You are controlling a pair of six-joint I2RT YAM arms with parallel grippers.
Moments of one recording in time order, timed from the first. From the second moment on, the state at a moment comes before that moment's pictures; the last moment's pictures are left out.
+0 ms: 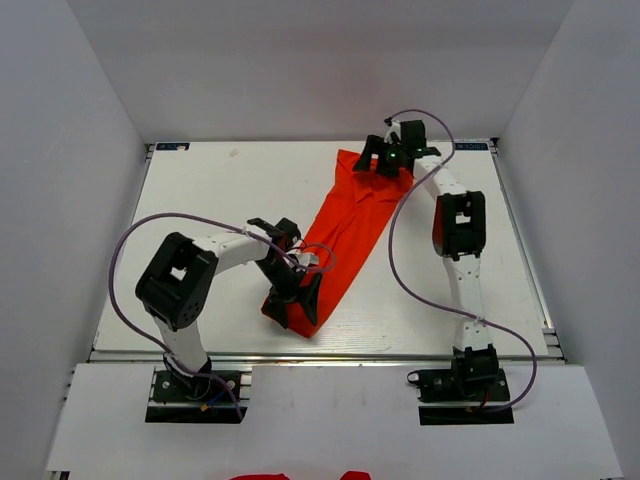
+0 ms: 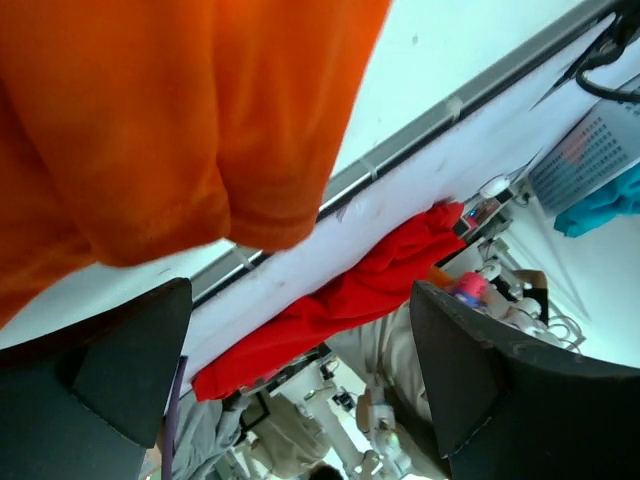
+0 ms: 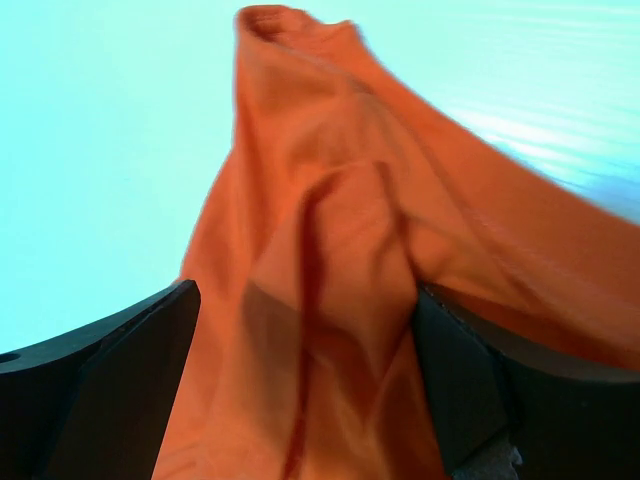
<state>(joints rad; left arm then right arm) -0.59 1.80 1.08 -0.93 0.69 -0.28 0.16 2.61 2.28 -0.38 -0.56 0.30</state>
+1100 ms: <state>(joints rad) -0.18 1.32 0.98 -0.90 -0.22 -0.68 0.91 1.53 1.06 -0.45 -0.28 -0.19</state>
